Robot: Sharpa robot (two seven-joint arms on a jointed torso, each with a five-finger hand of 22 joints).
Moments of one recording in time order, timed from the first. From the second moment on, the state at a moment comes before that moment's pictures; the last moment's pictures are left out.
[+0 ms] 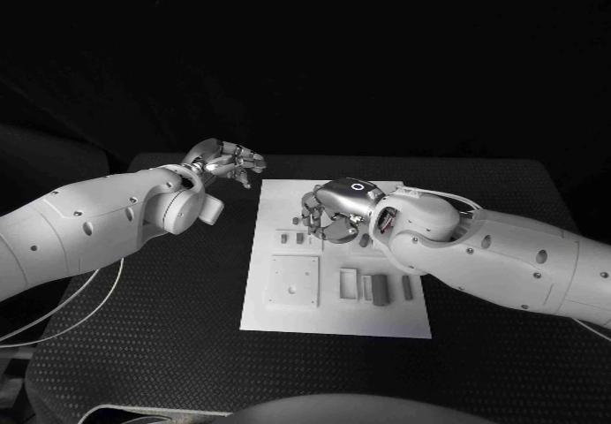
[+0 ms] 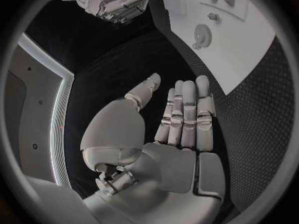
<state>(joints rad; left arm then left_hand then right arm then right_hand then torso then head) 1.26 -0.77 -0.07 1.20 -0.38 -0.26 0.19 1.06 -0.09 0.47 -0.29 0.08 0.88 0.18 0.28 0.43 1.19 0.09 0.08 0.40 0.98 -0.01 1.10 0.44 0.04 1.08 -0.11 0.40 1.21 1.19 -0.58 -0.05 1.48 -1.68 -0.23 -0.04 1.19 -0.01 0.58 -0.29 0.30 0.98 0.12 0.36 0.50 1.24 0.05 0.23 0.37 1.18 -0.05 1.31 0.76 0.18 1.09 -0.02 1.01 1.31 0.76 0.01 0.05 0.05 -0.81</state>
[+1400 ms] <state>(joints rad) 1.26 -0.77 -0.07 1.19 -0.38 -0.26 0.19 1.06 -0.09 0.47 -0.29 0.08 0.87 0.18 0.28 0.43 1.19 0.10 0.08 0.40 0.98 -0.01 1.10 0.44 0.04 1.08 -0.11 0.39 1.21 1.11 -0.52 -0.11 1.42 -1.81 -0.21 -0.03 1.19 0.00 0.59 -0.30 0.30 0.99 0.11 0.36 0.50 1.24 0.05 0.22 0.38 1.18 -0.05 1.31 0.77 0.18 1.09 -0.02 1.01 1.31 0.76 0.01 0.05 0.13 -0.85</state>
